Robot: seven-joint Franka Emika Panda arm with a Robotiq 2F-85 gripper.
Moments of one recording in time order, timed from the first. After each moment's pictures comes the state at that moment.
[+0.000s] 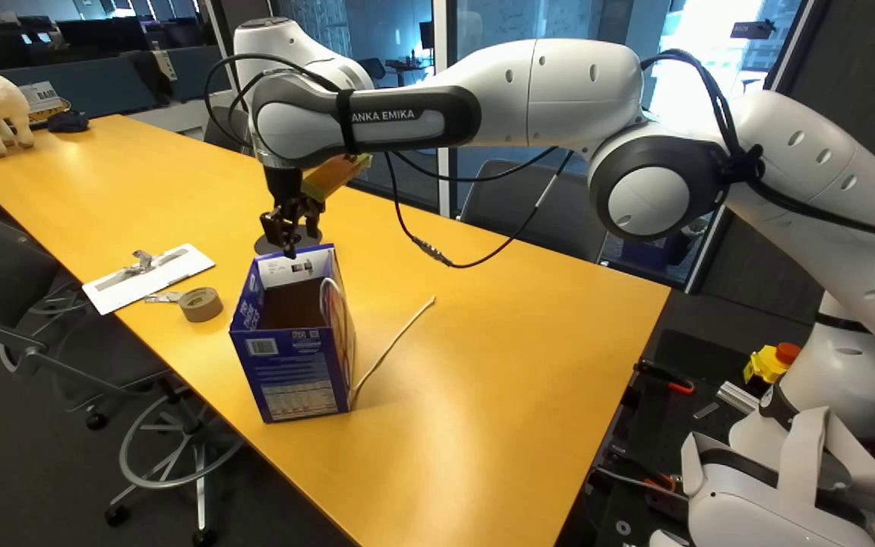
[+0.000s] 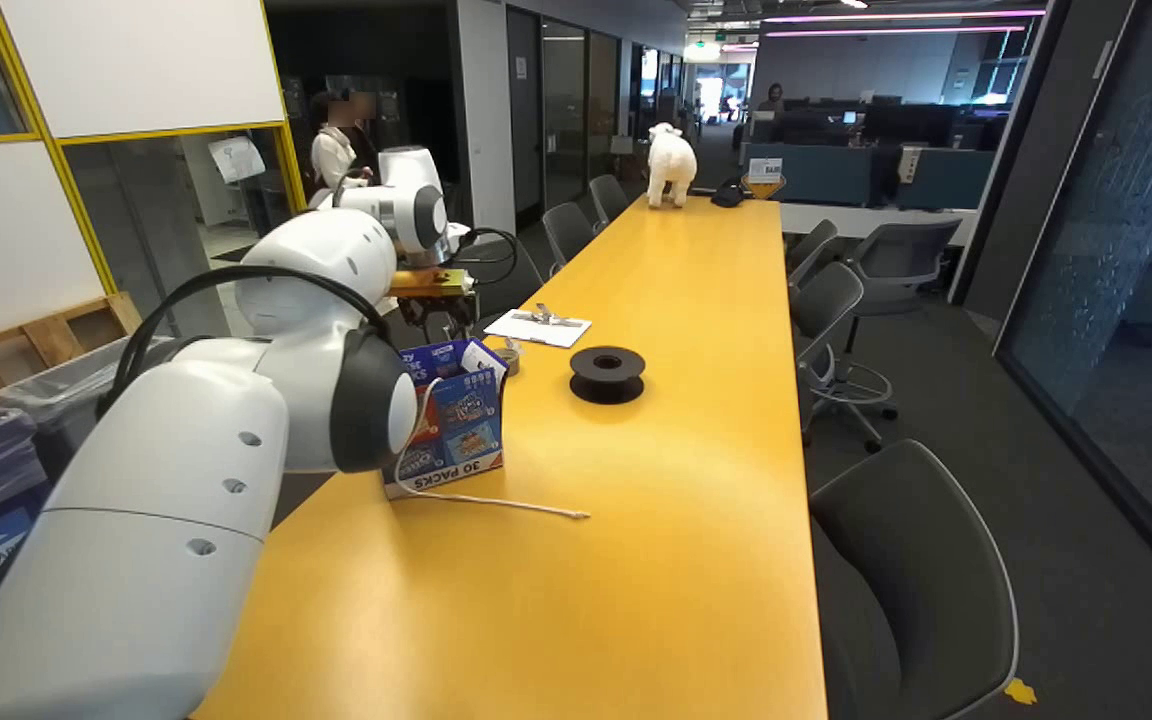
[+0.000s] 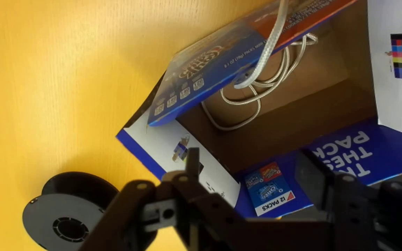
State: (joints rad) arm 0.26 1.00 0.10 -0.61 -0.18 1.77 0.07
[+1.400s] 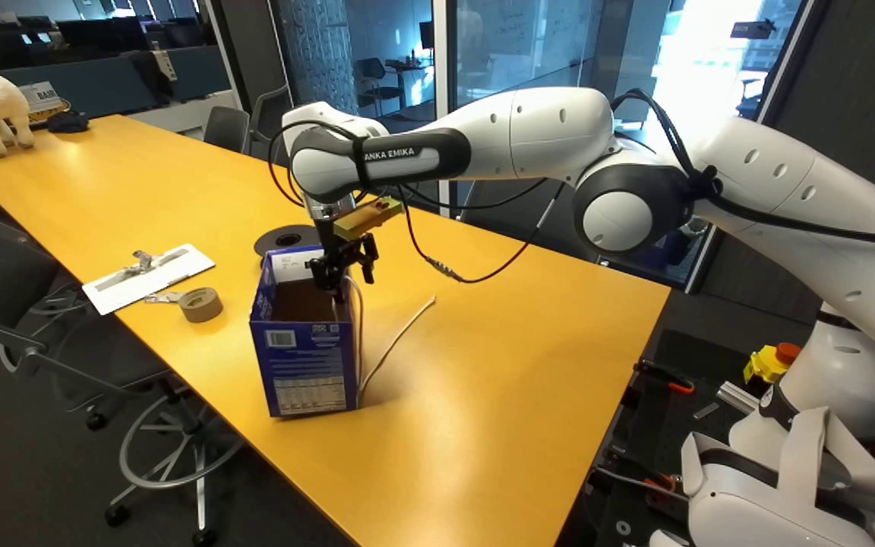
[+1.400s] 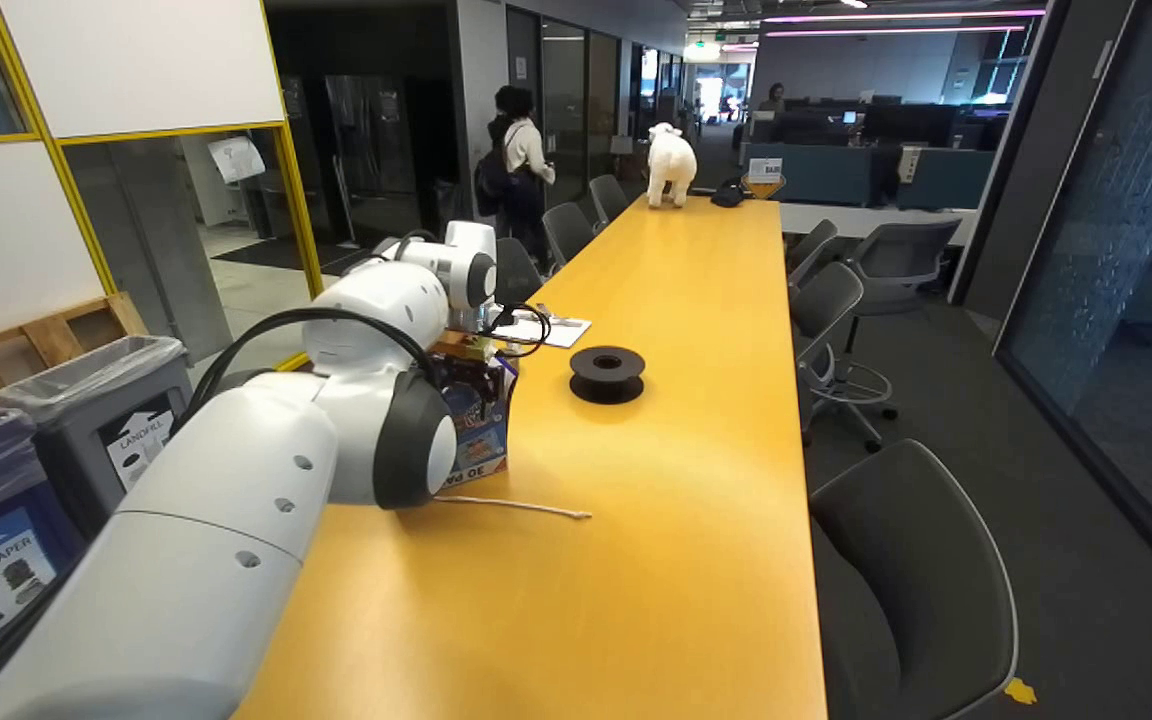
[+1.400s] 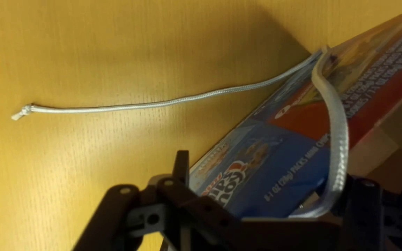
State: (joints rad) arm 0.16 1.13 0.11 -0.61 -0.04 1.59 0.20
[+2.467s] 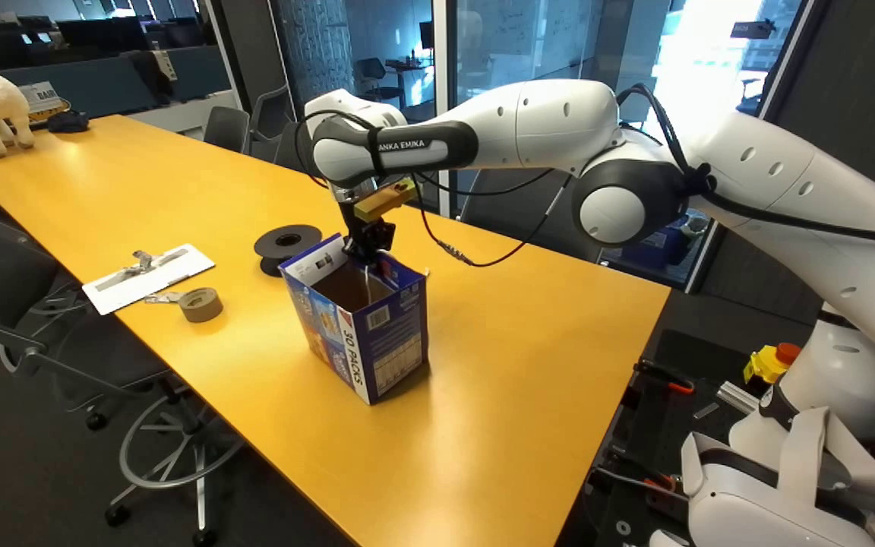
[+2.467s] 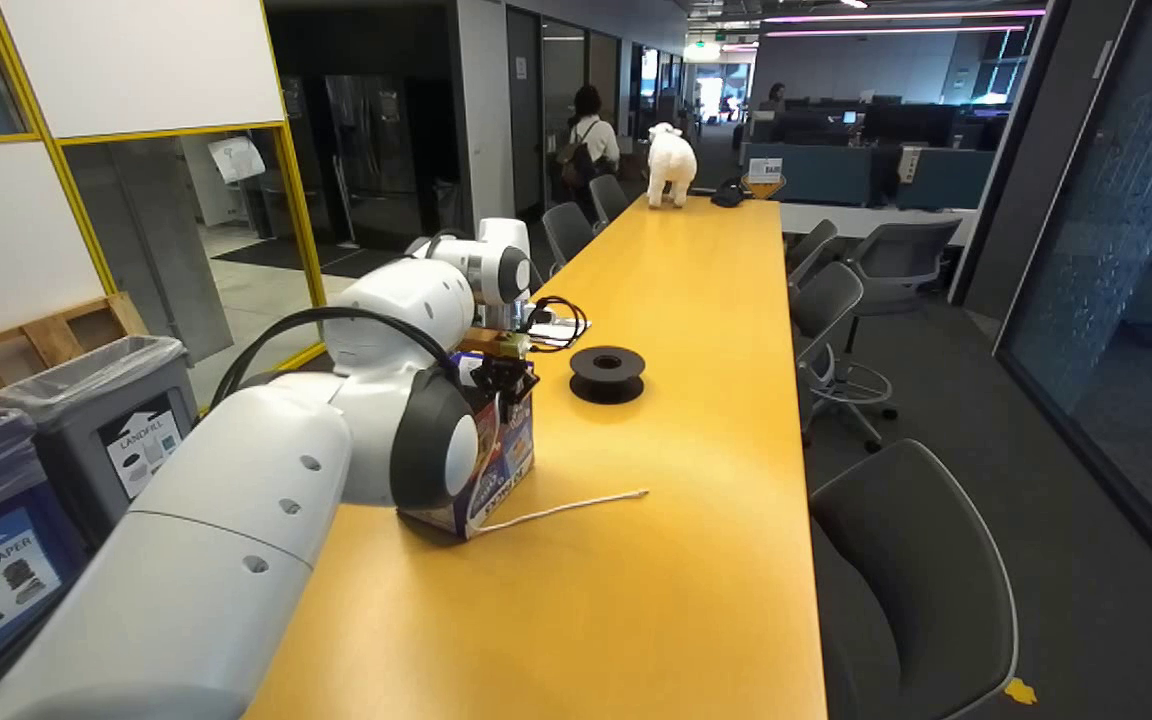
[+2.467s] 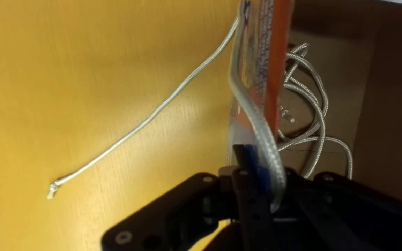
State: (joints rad) arm 0.11 1.12 0.04 -0.60 -0.07 1.54 0.22
